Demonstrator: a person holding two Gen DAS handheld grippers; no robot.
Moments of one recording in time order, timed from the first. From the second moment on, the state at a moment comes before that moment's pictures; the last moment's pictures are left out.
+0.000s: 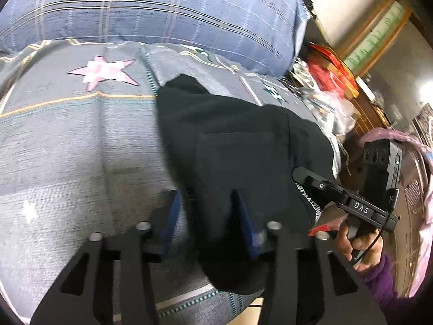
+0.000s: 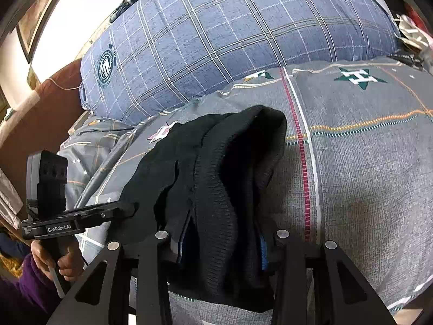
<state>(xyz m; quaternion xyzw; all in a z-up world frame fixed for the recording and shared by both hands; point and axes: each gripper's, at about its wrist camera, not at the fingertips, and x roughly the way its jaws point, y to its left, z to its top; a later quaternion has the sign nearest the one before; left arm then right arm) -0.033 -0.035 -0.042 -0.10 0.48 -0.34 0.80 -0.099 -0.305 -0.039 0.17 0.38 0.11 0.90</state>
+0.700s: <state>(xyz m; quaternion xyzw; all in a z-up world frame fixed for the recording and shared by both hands) -0.047 -0.048 -0.046 -0.10 0.46 -0.39 0.79 -0.092 -0.304 -0.047 0.17 0.40 0.10 0.90</state>
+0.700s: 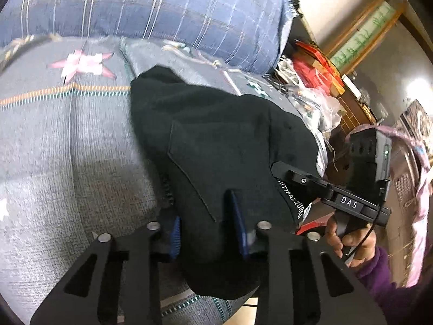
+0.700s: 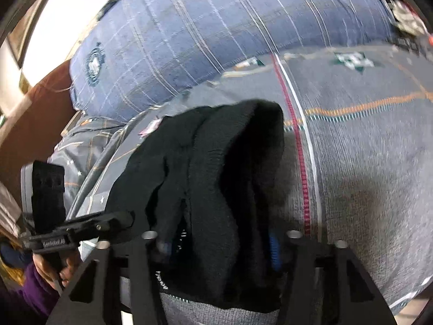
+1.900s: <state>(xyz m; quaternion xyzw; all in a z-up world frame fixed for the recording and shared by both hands) 0.007 0.035 -0.029 -0.07 0.44 -0.18 0.88 0.001 -0.180 -0.040 0.13 0.38 0.16 0.90</state>
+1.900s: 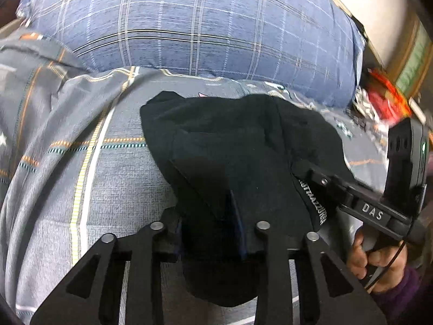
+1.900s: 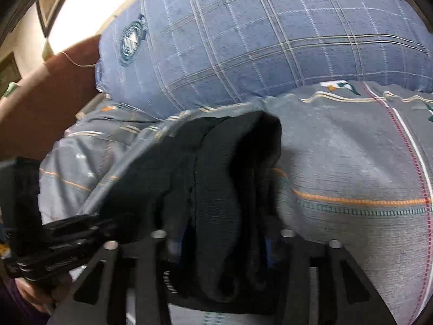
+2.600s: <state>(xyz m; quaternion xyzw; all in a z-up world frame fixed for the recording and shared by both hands) -0.005 0.013 -0.029 0.08 0.38 -0.08 0.92 -0.017 -0.142 -0.034 -0.04 0.32 0.15 0.94</state>
